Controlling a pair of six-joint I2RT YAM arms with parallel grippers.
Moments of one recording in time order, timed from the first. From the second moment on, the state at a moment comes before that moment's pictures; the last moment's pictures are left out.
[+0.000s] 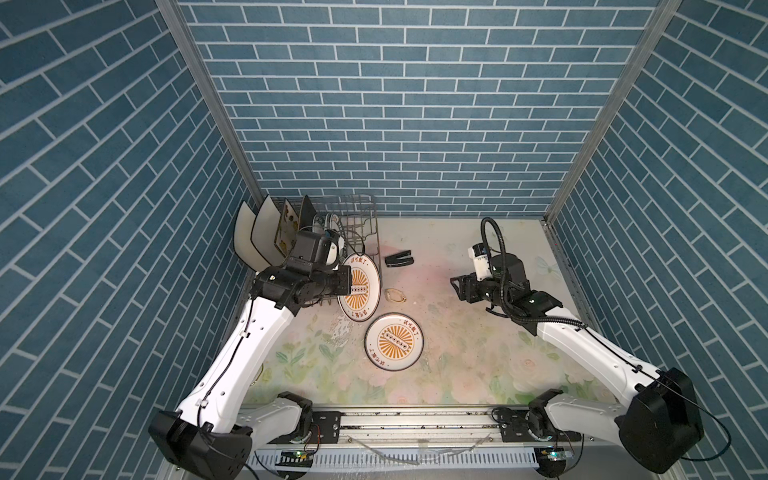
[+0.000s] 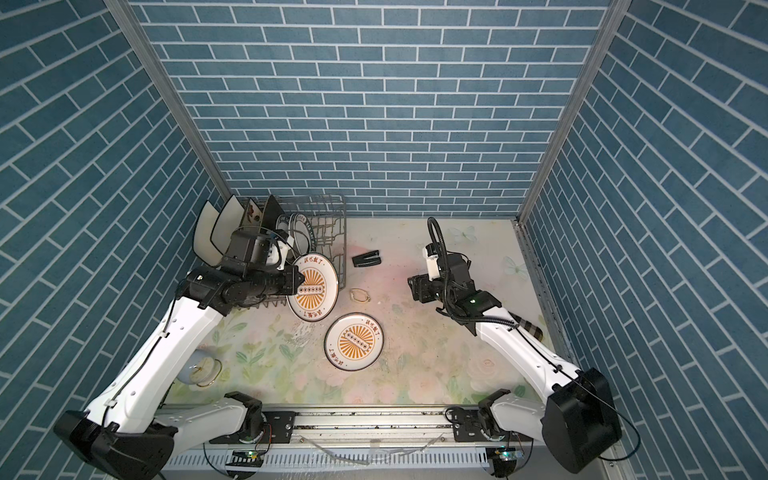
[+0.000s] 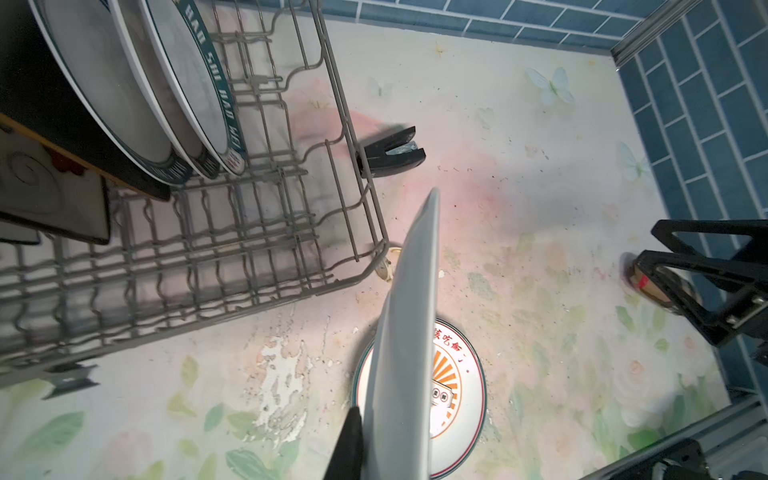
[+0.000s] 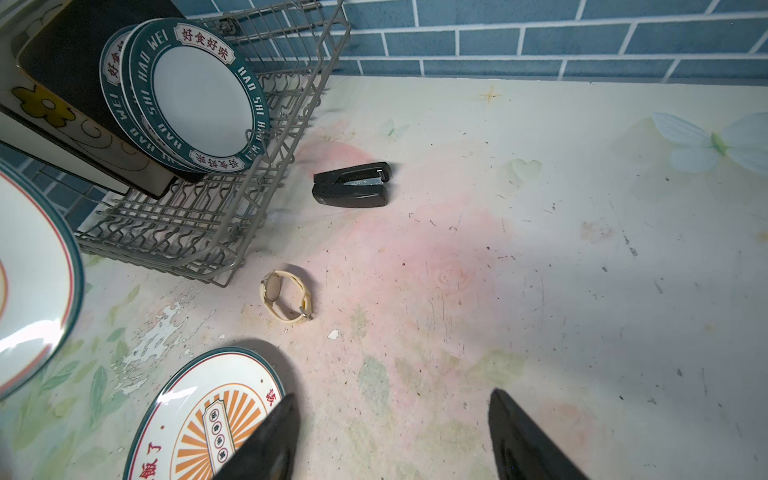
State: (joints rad) left arm -0.35 1.14 1.25 -0.96 0.14 -0.33; right arm 0.53 1.21 0.86 -0.25 -0.10 0.24
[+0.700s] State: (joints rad) left arm -0.56 0.90 0.63 -0.53 0.19 -0.83; right arm 0.53 1.25 0.86 -0.24 -0.22 0.41
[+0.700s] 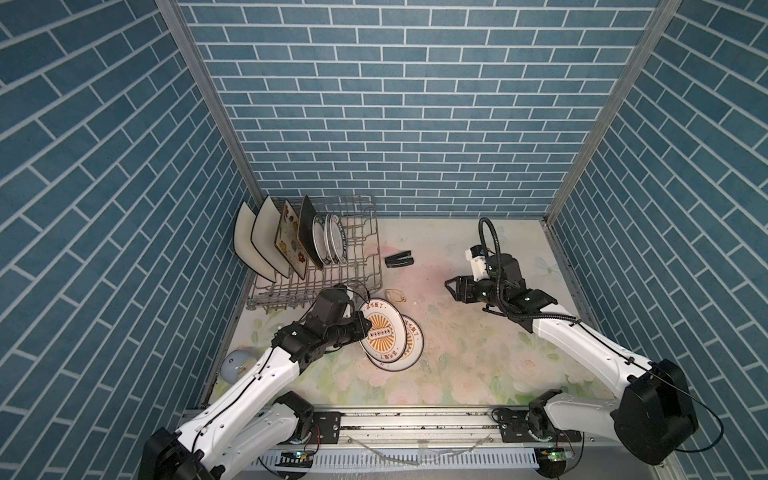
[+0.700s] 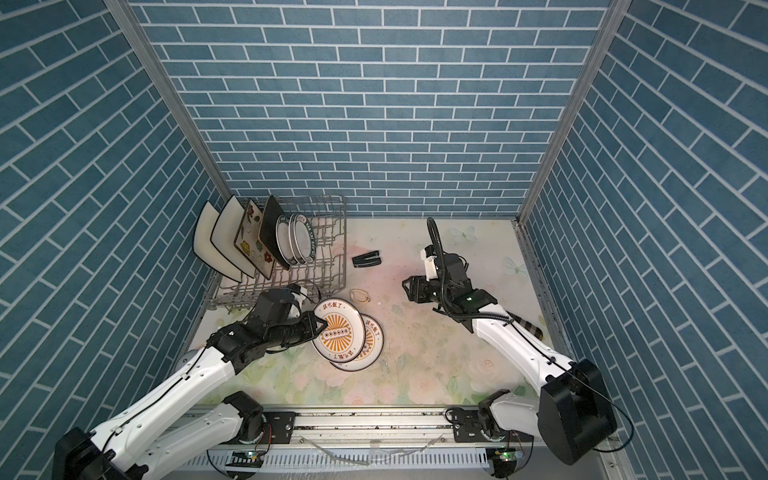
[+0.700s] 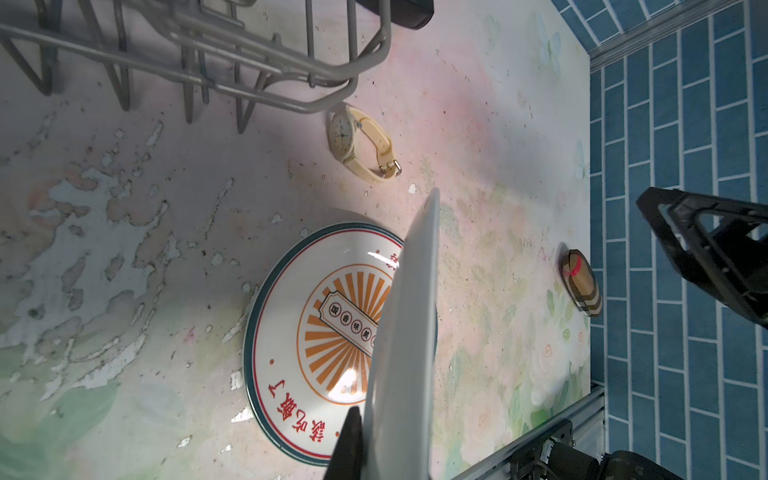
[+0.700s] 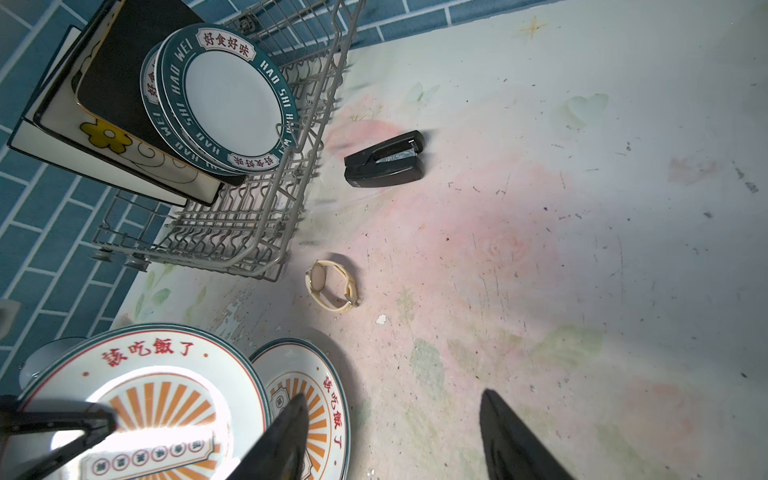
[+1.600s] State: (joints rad) left arm -0.66 1.08 0.54 -0.31 0.15 -0.98; right arm 0.58 1.39 0.82 -0.15 -0.44 0.56
